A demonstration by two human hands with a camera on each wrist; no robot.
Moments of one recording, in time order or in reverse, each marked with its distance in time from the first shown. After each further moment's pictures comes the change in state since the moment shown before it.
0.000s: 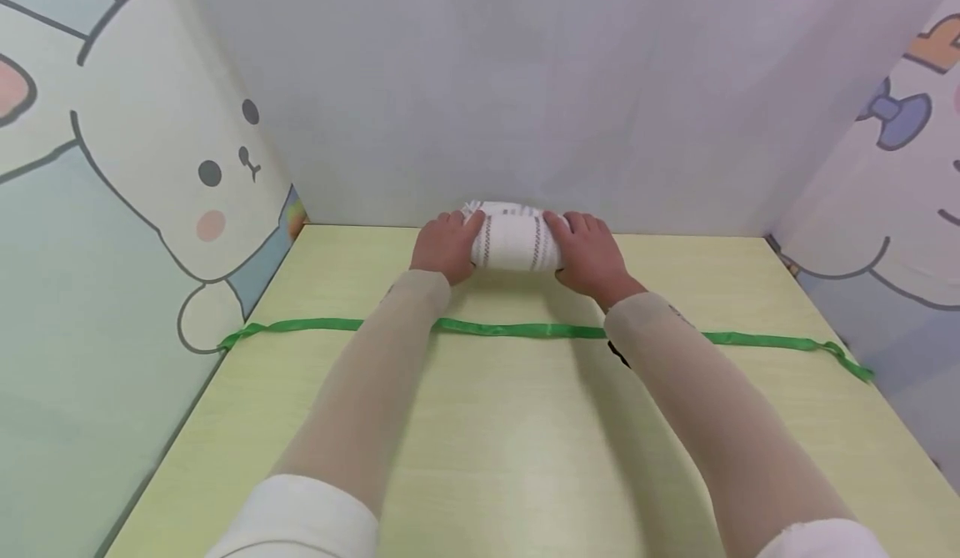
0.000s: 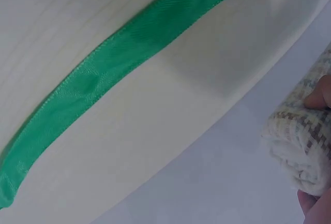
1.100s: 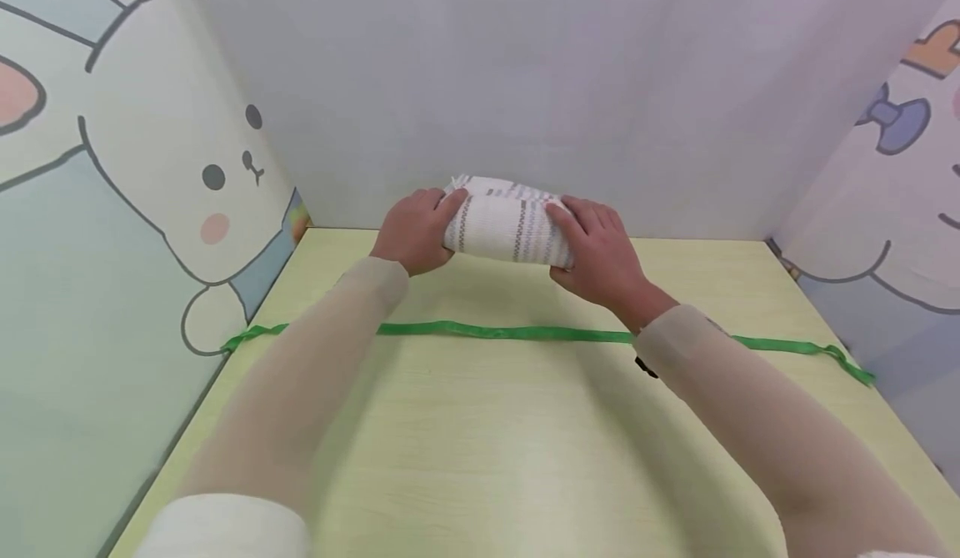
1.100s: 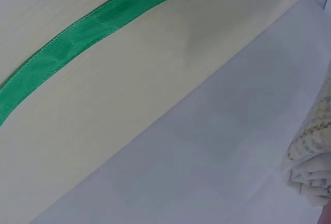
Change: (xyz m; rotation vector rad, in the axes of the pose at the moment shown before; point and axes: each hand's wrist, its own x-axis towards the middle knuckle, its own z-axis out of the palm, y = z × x) left_hand -0.020 -0.046 -0.050 -0.105 0.286 0.215; right_hand -0.030 -0.024 -0.049 0.061 0.319 -0.196
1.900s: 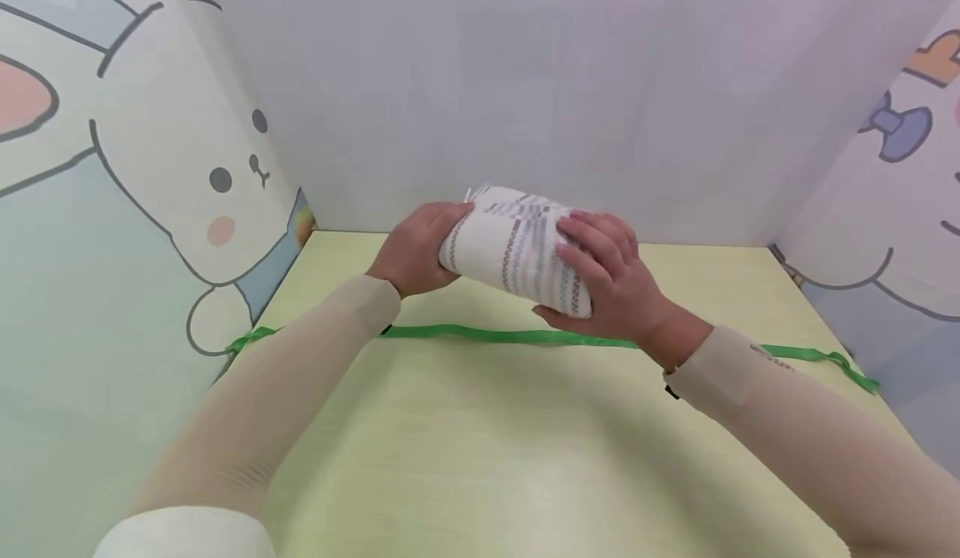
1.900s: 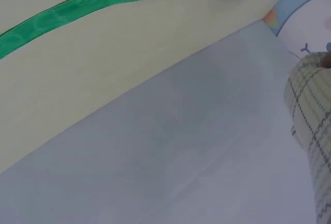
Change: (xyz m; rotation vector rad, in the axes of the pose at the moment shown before) left_hand -0.025 0.017 -0.017 -0.323 0.166 0.132; right_hand -0.009 -0.036 -0.034 0.169 0.615 -0.566
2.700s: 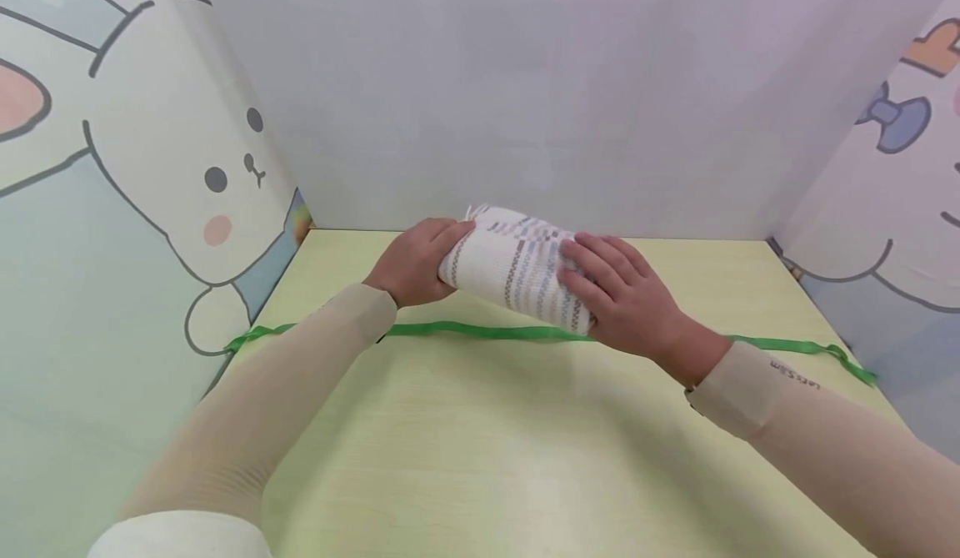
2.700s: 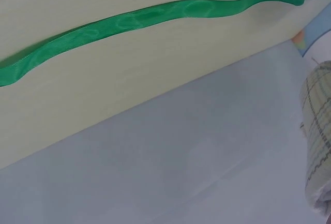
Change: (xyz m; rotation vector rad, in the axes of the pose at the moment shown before) left_hand -0.014 0.001 0.012 0.072 -0.122 0.023; right_hand -0.027 -0.009 -0.026 -0.146 -0.258 -0.073
